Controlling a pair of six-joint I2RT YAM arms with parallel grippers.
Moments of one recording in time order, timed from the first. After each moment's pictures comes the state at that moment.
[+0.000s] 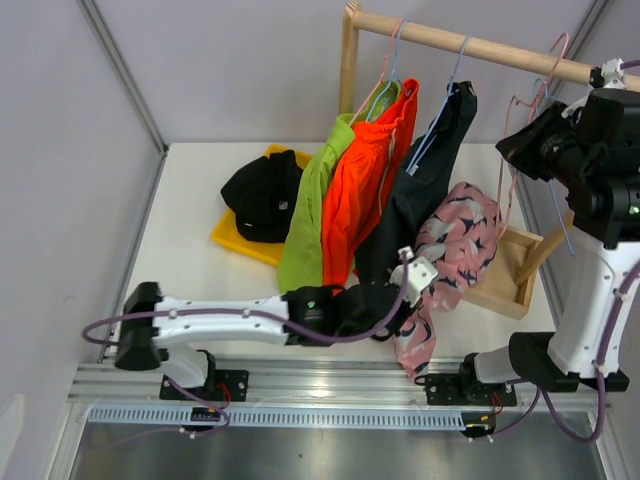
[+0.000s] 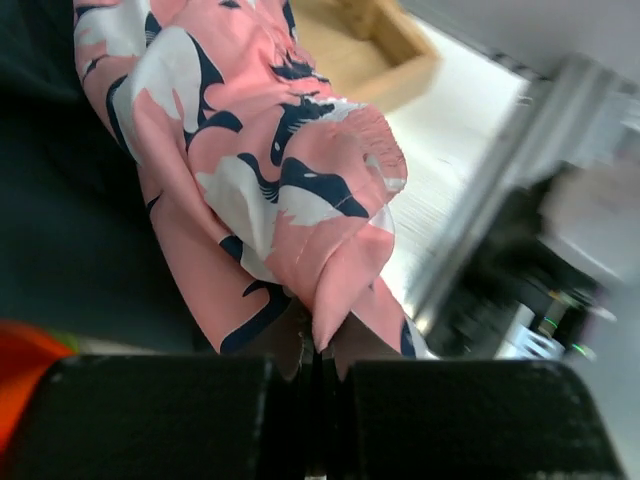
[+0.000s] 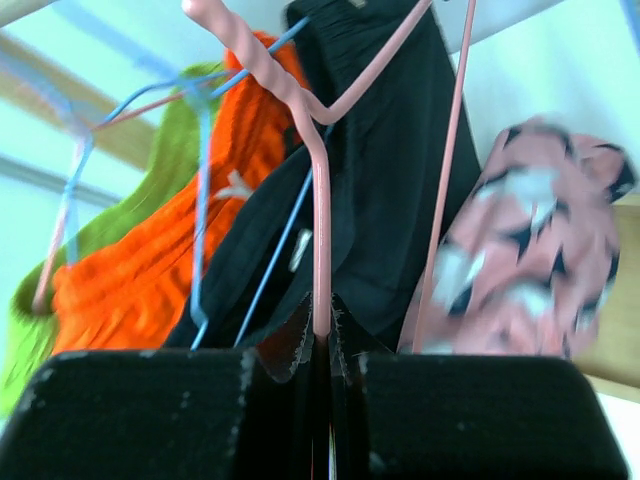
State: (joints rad) left arm -1.41 1.58 1.36 -0.20 -0.38 -0.26; right arm 0.04 1.40 2.38 -1.34 -0.07 0.54
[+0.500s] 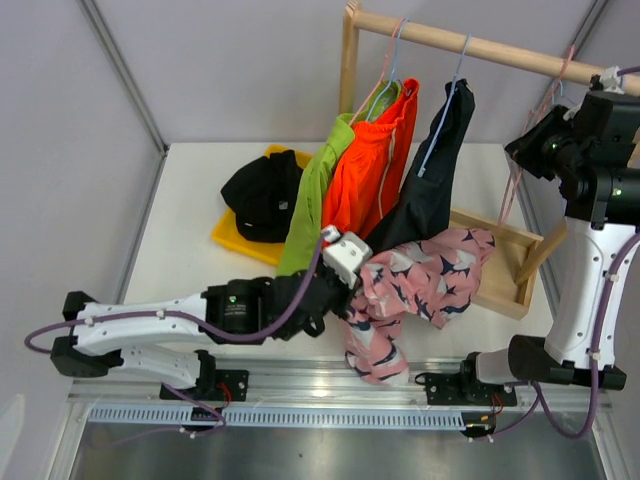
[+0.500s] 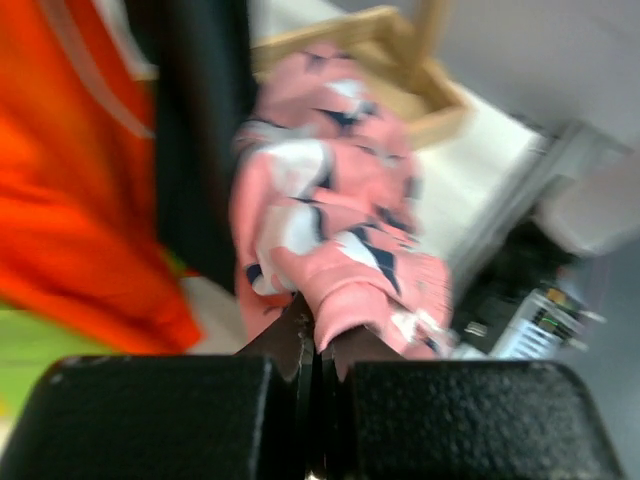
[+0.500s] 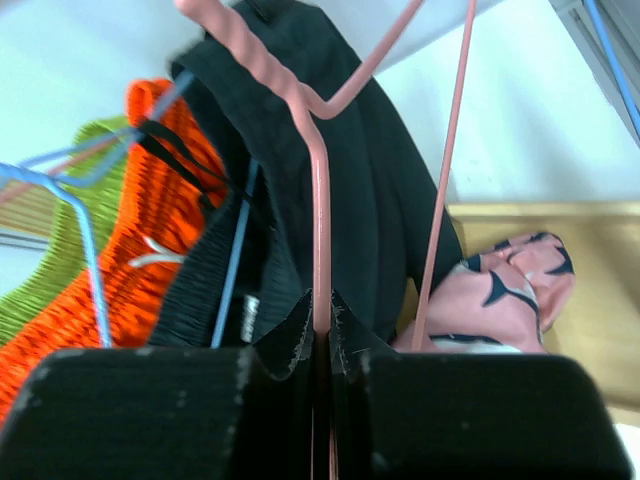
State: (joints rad) left arm -1.52 1.20 1.25 -0.37 -0.61 -0.28; right arm -0.09 1.41 2.17 -1.18 -0.07 0.51
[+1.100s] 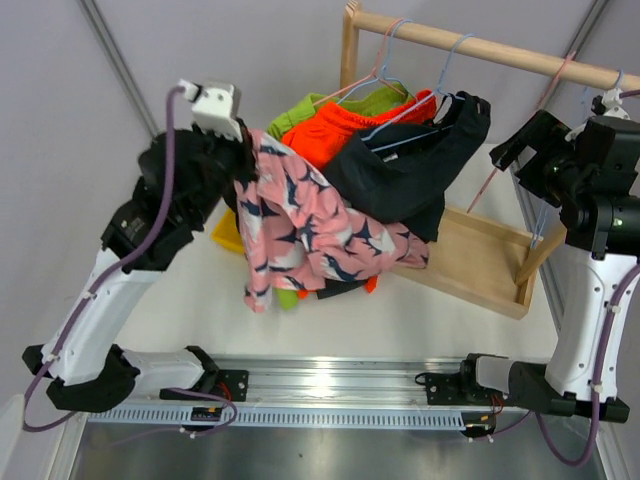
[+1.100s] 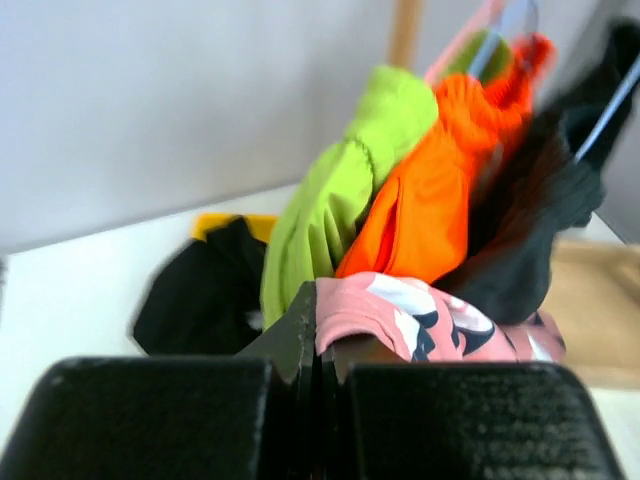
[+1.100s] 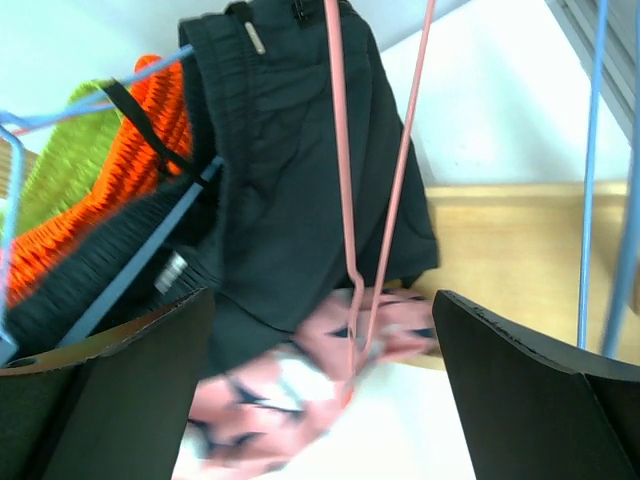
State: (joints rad) left arm -0.75 1.18 1.72 -0.61 -0.40 -0.06; right arm -0.10 1.26 1.99 -1.13 -0.08 0.49
